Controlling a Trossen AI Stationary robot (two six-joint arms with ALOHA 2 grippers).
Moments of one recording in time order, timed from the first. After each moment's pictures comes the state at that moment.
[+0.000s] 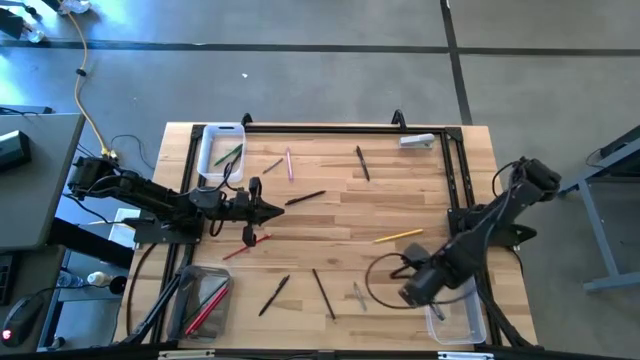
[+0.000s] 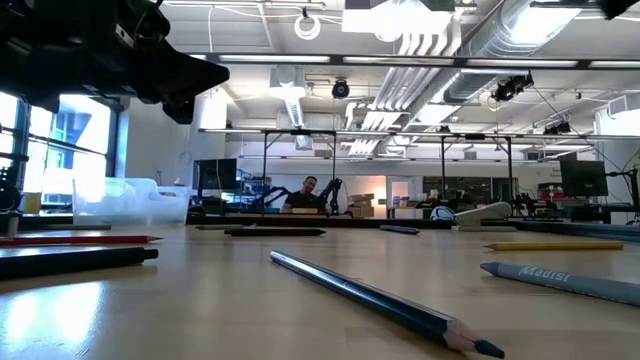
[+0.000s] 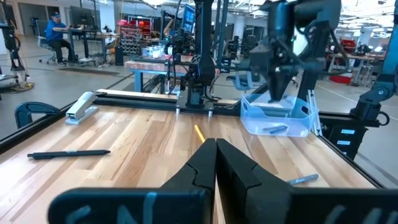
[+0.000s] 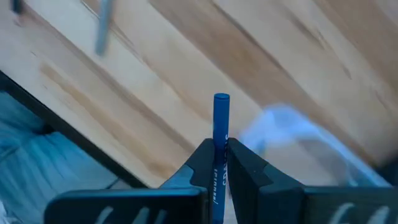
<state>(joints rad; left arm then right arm) 0.06 1.14 0.12 1.04 -0.06 -0.08 0.73 1.46 1.15 -1.07 -0.04 1.56</state>
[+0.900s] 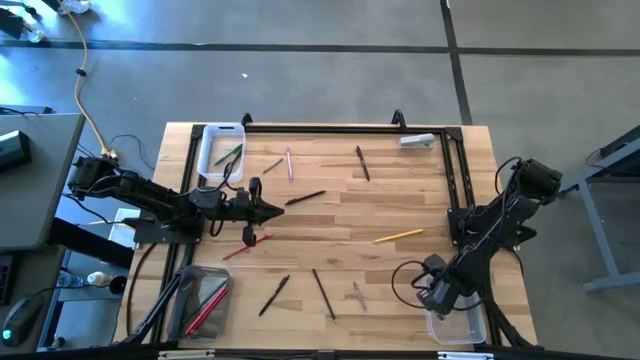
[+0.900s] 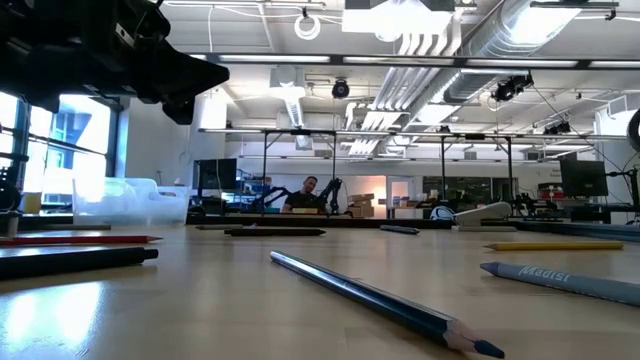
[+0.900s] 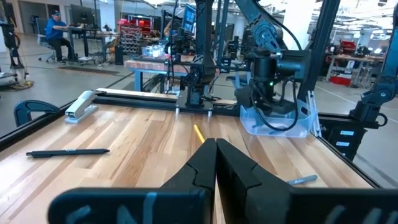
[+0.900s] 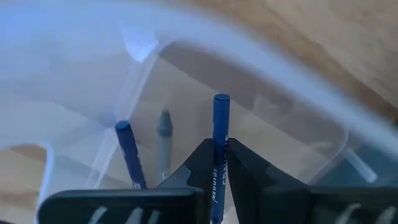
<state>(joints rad) 0.06 1.14 0.12 1.04 -0.06 -0.09 0.94 1.46 0.69 -0.69 -0.18 1.93</state>
